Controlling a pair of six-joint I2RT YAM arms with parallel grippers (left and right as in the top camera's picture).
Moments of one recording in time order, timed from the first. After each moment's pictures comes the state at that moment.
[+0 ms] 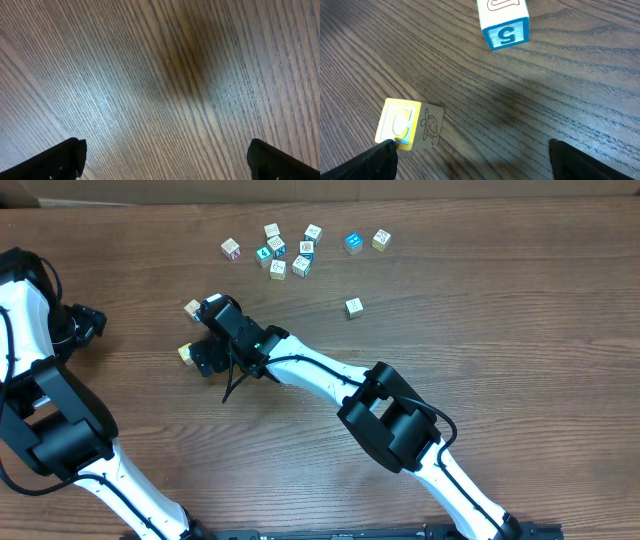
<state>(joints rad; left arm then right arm) 0.52 2.16 1.86 -1.22 -0.15 -0.67 0.89 2.49 1.97 -0.31 -0.07 0.34</state>
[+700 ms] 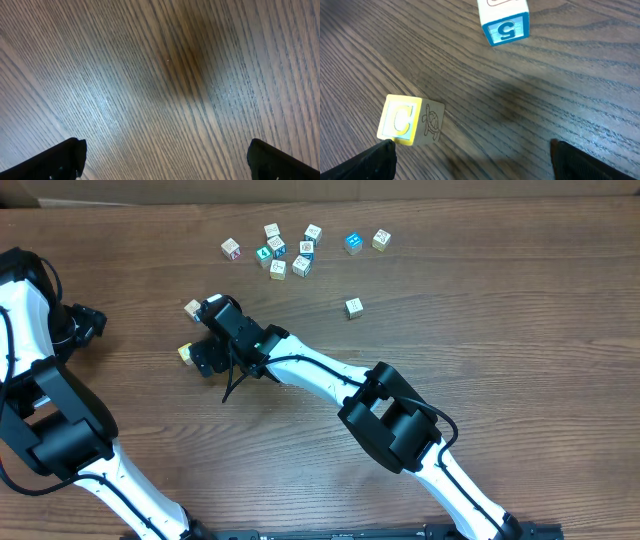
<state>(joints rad) 0.52 2.16 1.86 -1.22 -0.15 -0.67 0.89 2.49 1.97 -0.33 -0.08 0.35</state>
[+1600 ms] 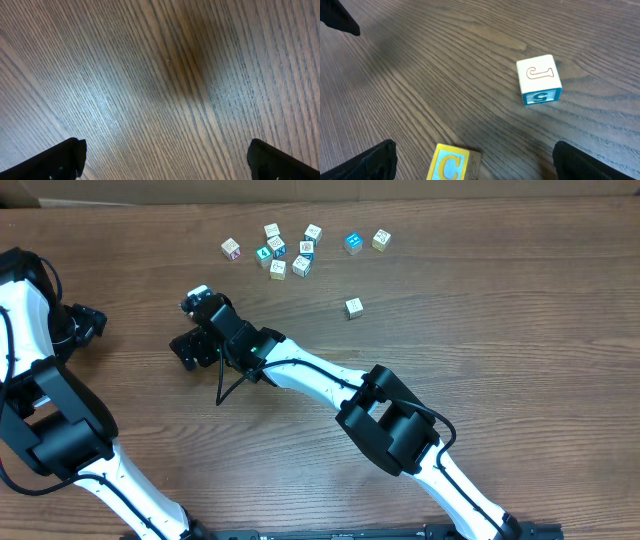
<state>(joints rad) 0.52 2.16 1.86 -1.22 -0.15 -0.67 0.91 2.49 1.97 -0.13 -0.07 0.33</state>
